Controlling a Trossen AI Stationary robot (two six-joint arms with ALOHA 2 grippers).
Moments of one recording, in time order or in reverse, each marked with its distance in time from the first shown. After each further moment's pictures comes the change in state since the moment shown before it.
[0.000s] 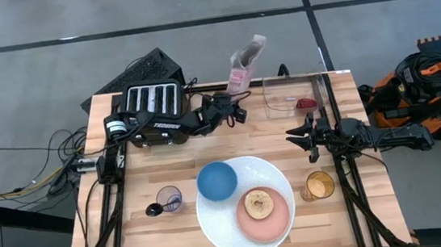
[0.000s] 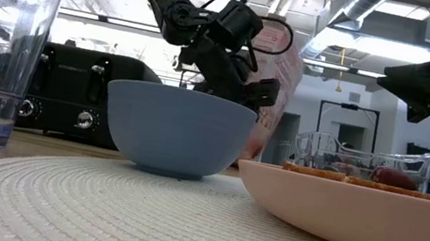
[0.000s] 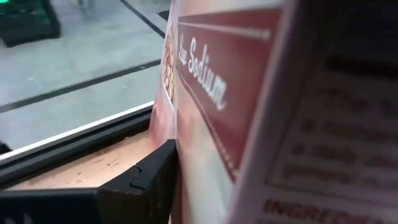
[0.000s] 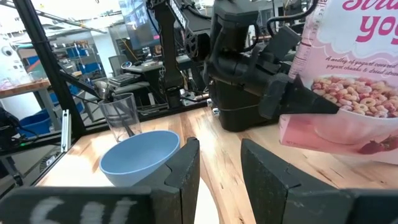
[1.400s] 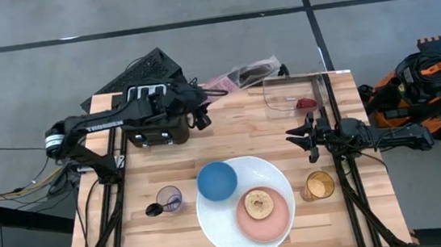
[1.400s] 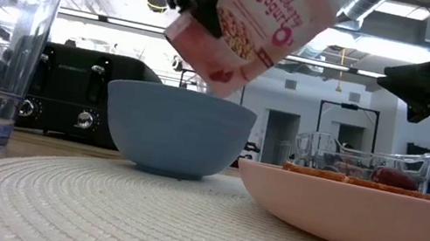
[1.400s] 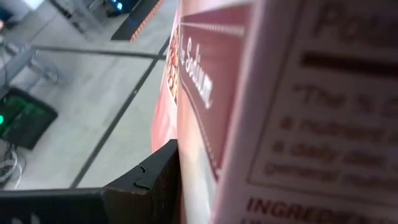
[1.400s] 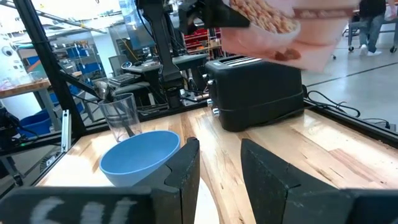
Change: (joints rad) left arm -0.010 -0.581 0.001 -0.686 0.186 0.562; right arm 0.000 -0.001 0.000 0.000 0.000 0.000
